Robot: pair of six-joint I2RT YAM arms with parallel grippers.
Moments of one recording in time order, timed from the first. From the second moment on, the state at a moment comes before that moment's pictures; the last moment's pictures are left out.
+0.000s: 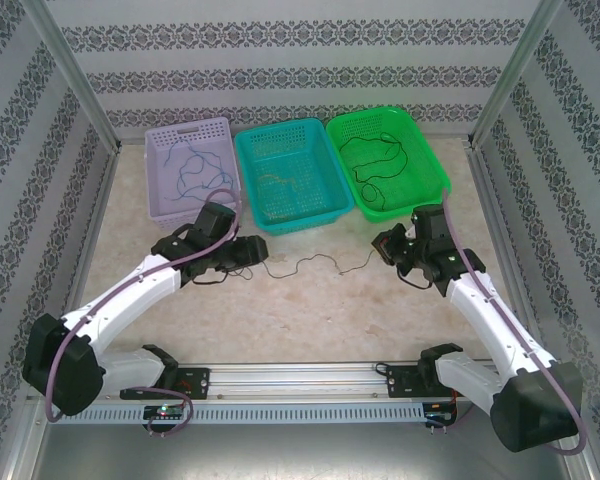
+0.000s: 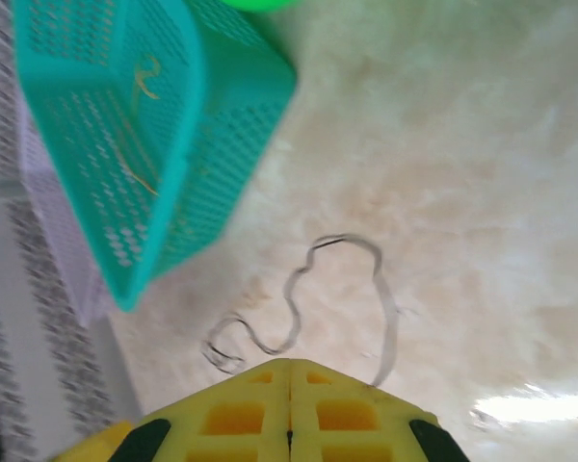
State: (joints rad) left arm -0.49 1.22 0.90 -0.60 0.16 -0.79; right arm 0.21 1.02 0.74 -0.54 -0.38 1.04
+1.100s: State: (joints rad) left arm -0.44 1.52 0.81 -0.53 0.11 -1.38; right arm 0.21 1.03 0.75 -0.63 -0.40 0.88
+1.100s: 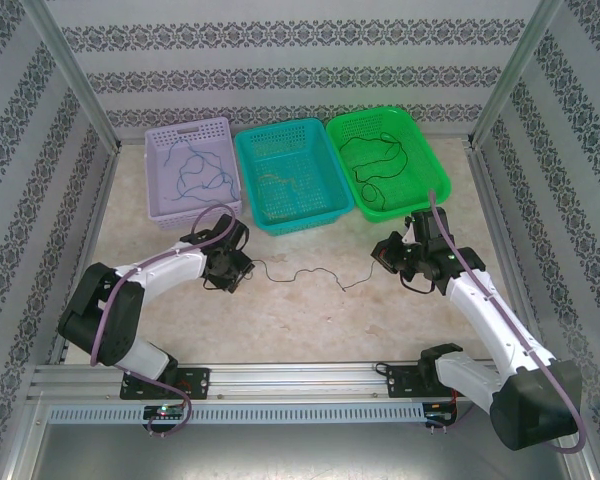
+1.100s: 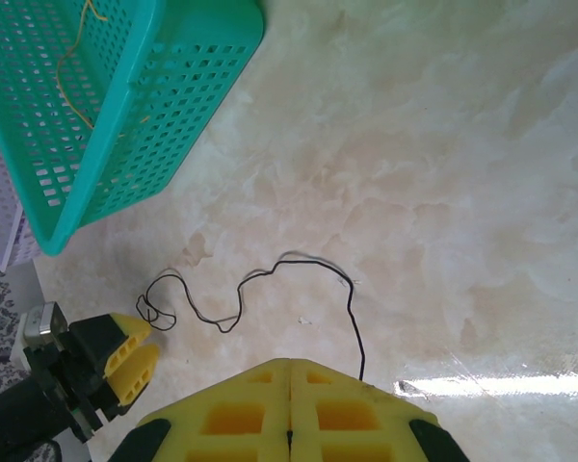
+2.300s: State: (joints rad) left arm 0.16 1.10 0.98 -0.85 0.09 -1.17; right arm 0.02 1.06 1.11 -0.70 0.07 0.62
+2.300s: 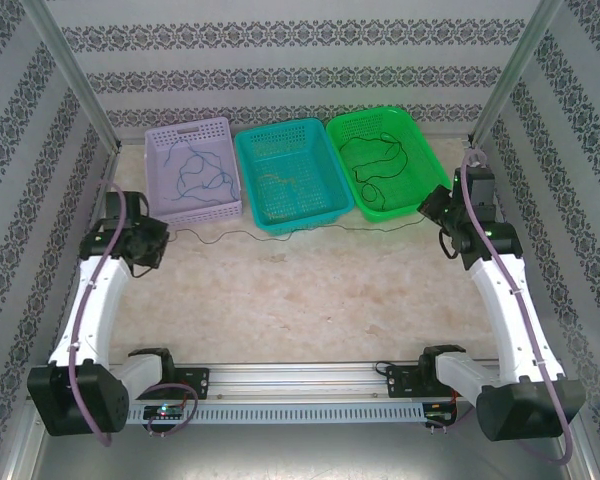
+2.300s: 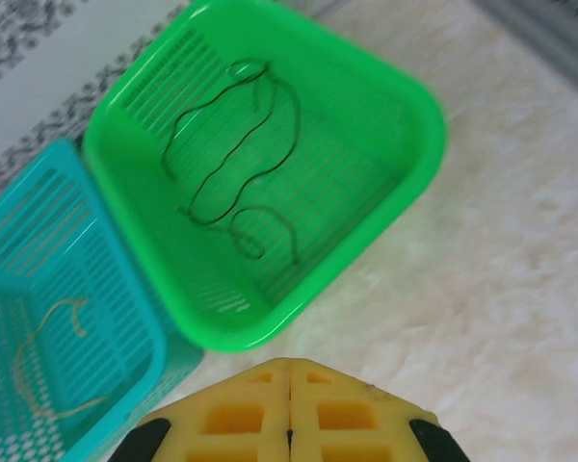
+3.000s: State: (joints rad) left arm 0.39 1.25 1.19 -0.90 0.00 -1.06; right arm -0.15 1.13 1.11 -0.64 0.19 0.64
